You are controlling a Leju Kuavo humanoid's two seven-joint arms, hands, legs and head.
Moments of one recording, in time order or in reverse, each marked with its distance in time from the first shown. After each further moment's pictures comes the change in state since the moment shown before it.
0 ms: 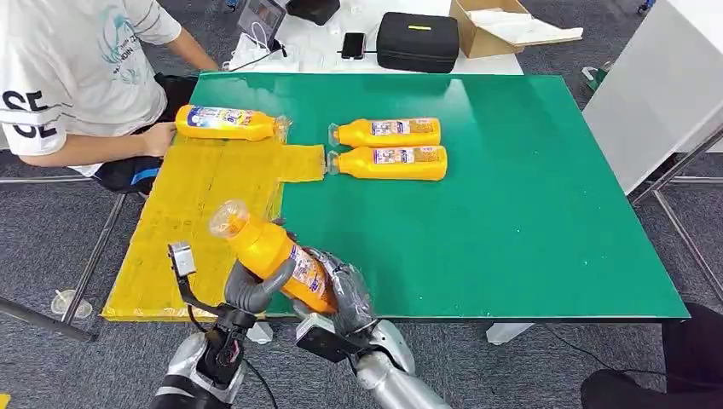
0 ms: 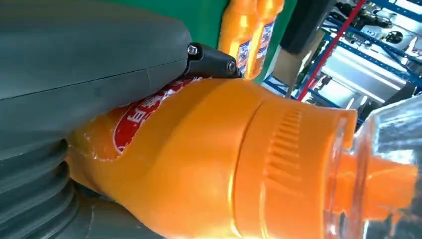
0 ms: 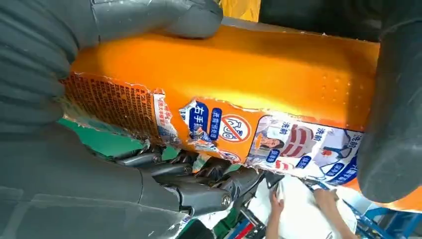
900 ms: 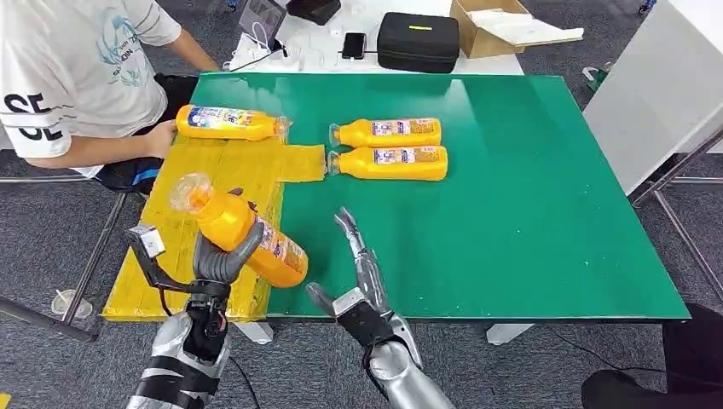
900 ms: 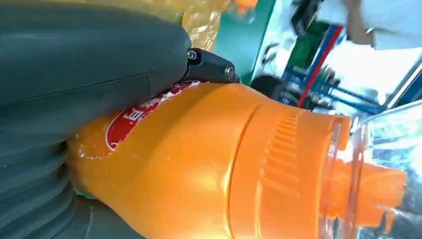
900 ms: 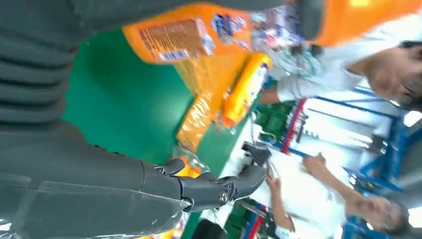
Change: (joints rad) left arm -0.066 -0.001 0.100 -0.051 -0.148 0.294 -0.105; right arm 0.109 -0.026 -0.059 -0.351 -0.224 0.141 -0.010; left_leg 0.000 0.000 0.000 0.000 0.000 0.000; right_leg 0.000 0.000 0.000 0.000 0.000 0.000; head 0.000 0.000
